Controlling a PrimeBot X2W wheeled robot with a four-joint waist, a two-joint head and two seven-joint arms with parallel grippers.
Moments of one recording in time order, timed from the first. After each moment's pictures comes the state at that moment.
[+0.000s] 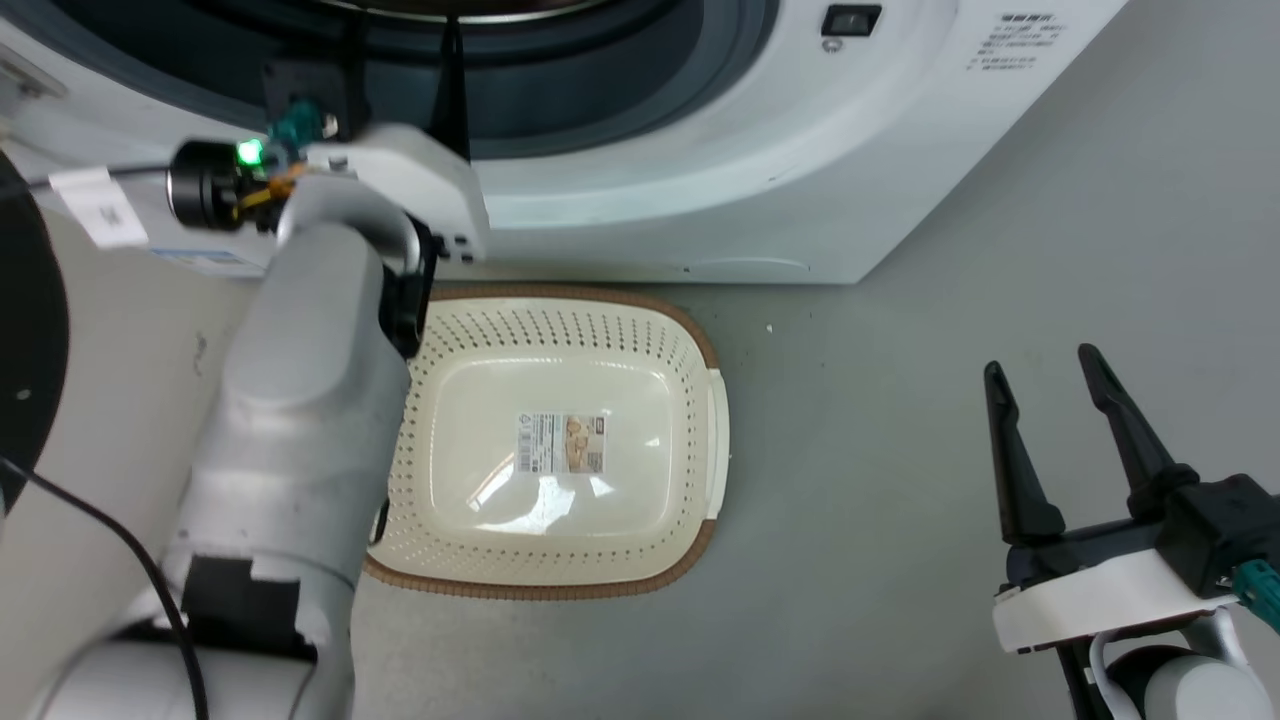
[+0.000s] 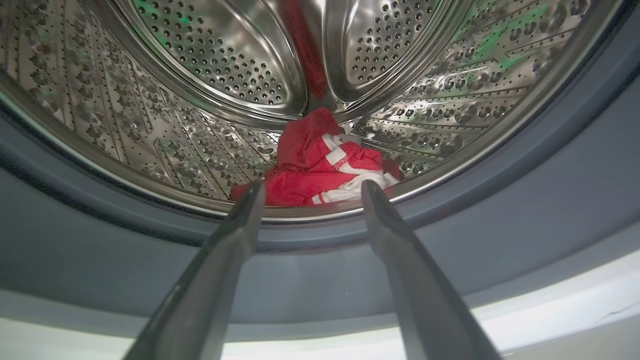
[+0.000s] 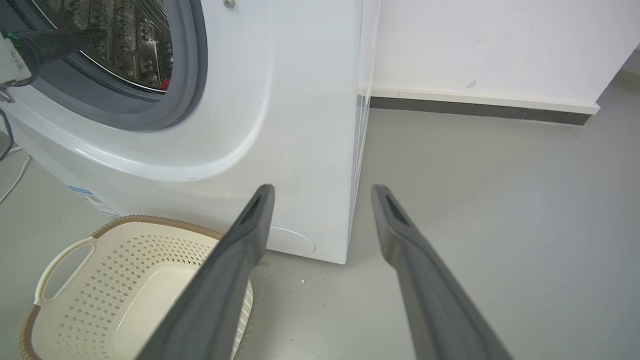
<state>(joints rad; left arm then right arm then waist) -1.01 0.09 -0.13 0.91 -0.12 -0.02 -0.26 -0.04 -0.05 0.02 -0.18 0.03 0.13 -0.07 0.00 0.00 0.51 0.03</state>
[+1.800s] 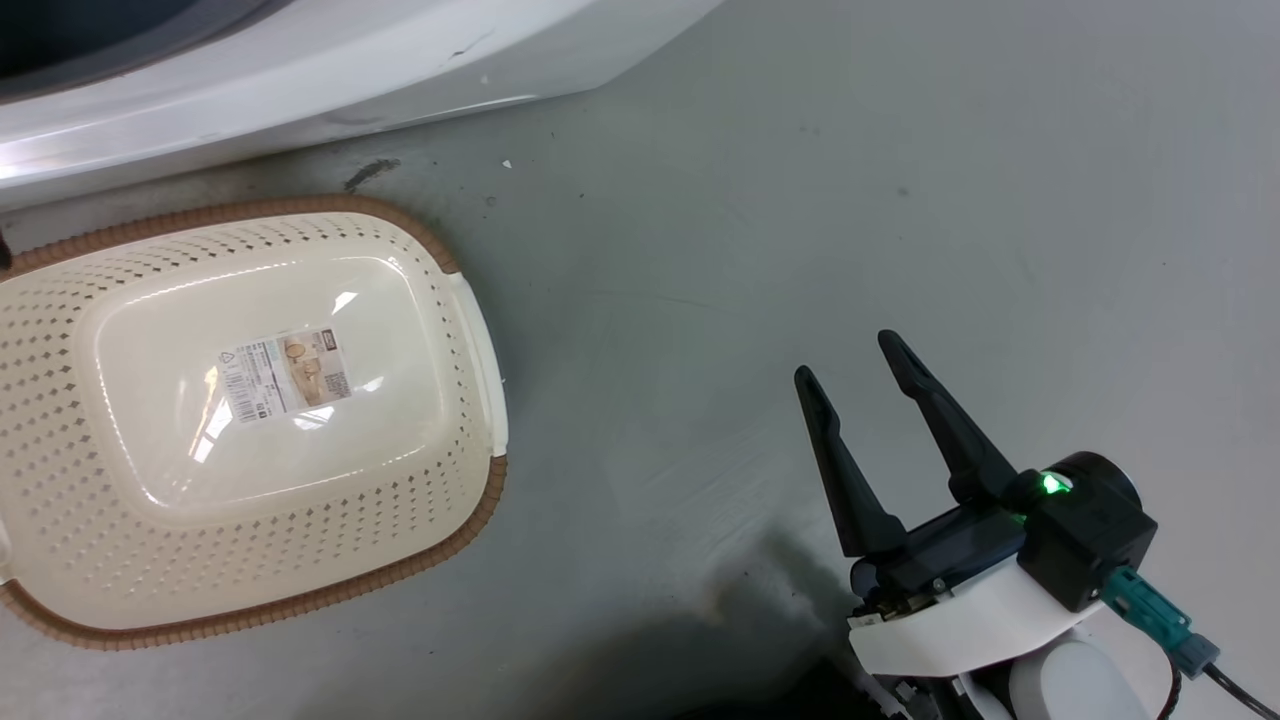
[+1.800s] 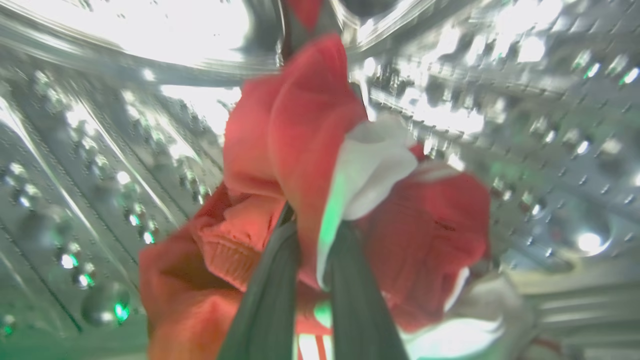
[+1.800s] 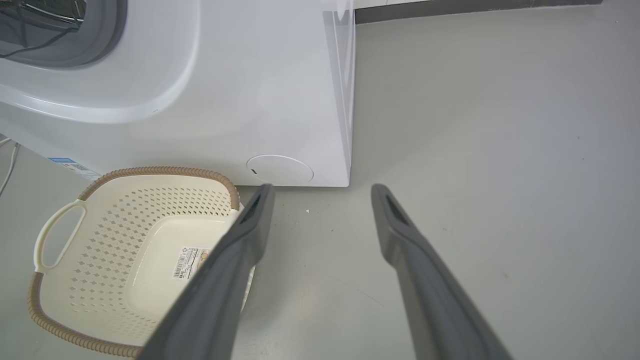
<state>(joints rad) -1.64 0.42 -0.20 1.20 -0.12 -0.03 0.12 -0.12 -0.05 0.31 -0.14 0.18 0.13 -0.18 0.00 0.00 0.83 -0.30</state>
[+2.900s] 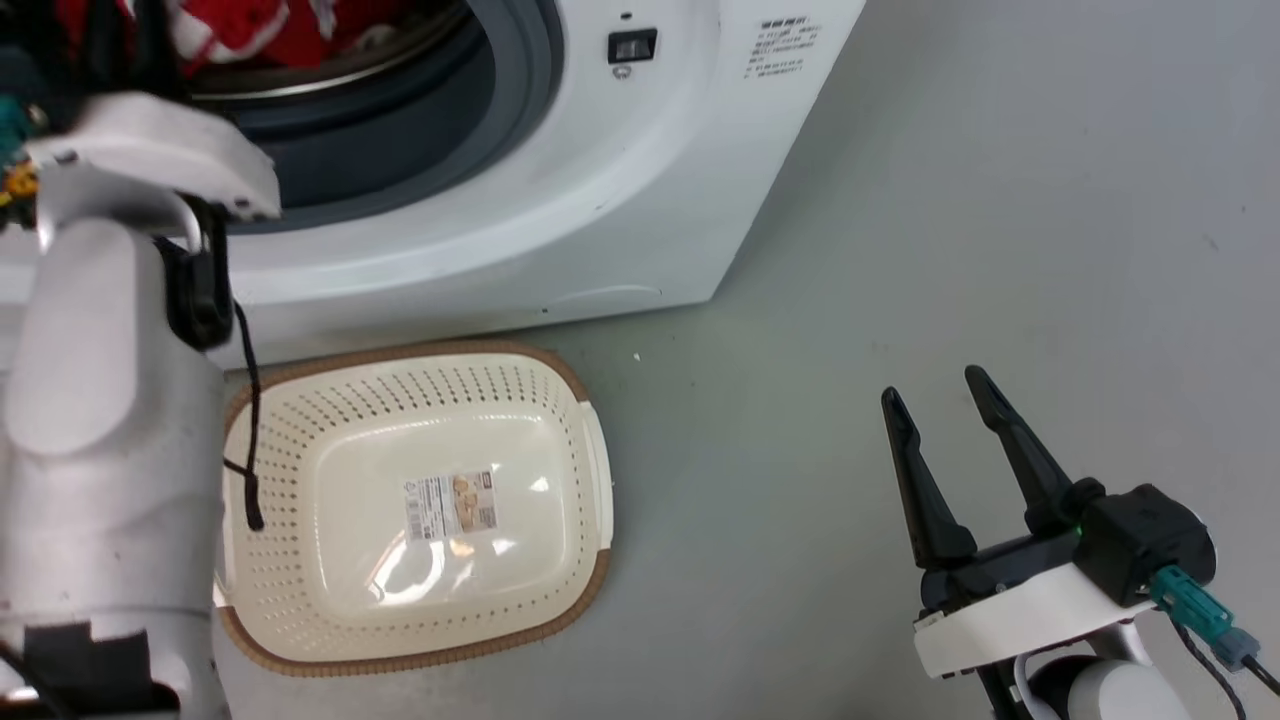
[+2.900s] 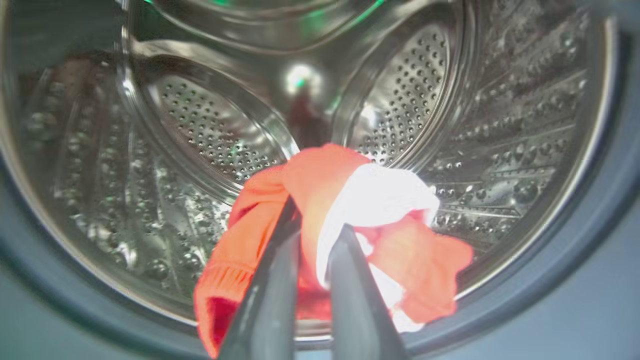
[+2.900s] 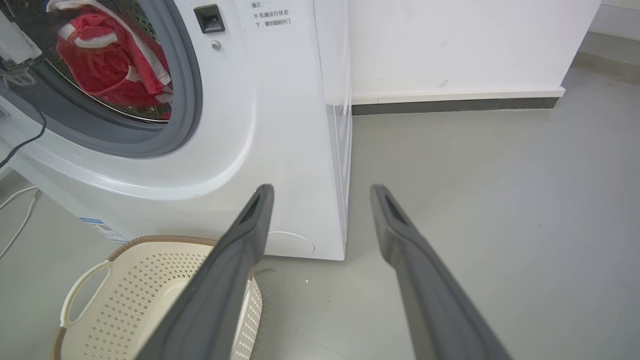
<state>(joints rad) -0.93 0.28 0.00 0.66 -0.20 0.00 -0.26 -0.06 -0.05 0.17 -0.12 0.15 0.13 -0.11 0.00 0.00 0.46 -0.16</state>
